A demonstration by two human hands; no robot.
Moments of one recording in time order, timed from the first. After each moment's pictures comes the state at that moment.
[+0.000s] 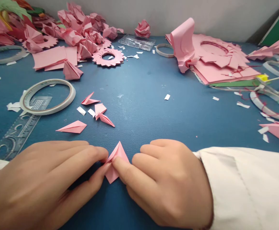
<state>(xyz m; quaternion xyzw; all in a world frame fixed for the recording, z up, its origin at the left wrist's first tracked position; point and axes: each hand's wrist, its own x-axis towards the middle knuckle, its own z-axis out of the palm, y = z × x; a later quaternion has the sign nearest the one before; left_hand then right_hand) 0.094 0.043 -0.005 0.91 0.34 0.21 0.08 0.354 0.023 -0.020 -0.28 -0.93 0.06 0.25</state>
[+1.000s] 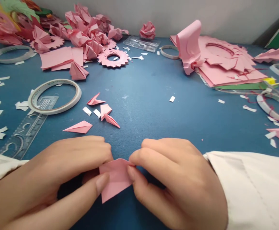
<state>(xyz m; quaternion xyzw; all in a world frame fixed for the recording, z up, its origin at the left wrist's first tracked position) 0.091 0.006 -0.011 0.78 0.48 0.37 0.17 0.343 0.019 -0.022 -0.36 -0.86 0.16 0.32</state>
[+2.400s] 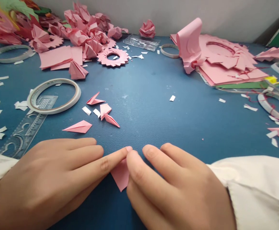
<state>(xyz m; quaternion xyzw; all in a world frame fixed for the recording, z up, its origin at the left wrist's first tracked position) 0.085 0.046 -0.001 0.92 0.33 0.20 0.03 0.342 -0.012 -0.035 -0.34 -0.90 -0.06 0.26</state>
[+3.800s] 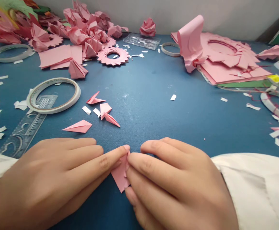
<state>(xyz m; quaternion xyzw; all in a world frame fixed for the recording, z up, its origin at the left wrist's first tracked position) 0.071 0.037 -0.002 0.94 0.26 0.21 0.03 0.339 -0.002 -0.022 -0.36 -0.87 0.02 0.33</state>
